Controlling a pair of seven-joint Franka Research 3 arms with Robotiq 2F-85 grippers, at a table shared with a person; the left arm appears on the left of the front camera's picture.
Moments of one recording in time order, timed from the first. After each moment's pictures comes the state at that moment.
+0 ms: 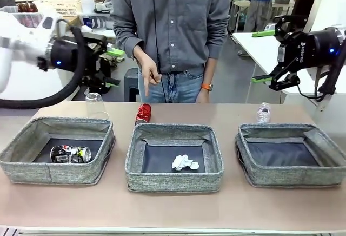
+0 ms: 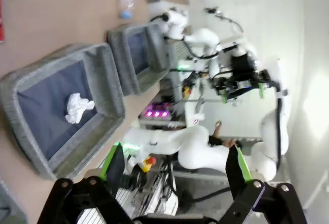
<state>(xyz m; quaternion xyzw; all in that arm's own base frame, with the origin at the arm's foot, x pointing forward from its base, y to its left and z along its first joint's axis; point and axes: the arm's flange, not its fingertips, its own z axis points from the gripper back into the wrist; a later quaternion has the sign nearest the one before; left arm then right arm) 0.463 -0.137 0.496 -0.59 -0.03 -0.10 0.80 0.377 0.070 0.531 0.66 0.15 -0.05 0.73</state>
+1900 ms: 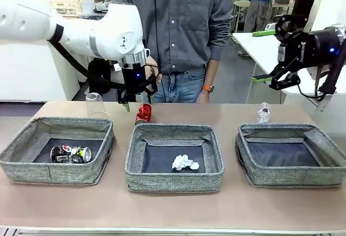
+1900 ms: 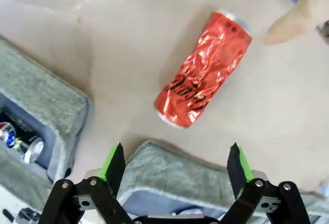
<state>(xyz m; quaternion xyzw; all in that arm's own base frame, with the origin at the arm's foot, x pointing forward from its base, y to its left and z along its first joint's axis) 0.587 -0.289 0.409 -0.03 -0.02 0.25 0.97 0.378 0.069 0.532 0.66 0.15 -0.05 0.74</state>
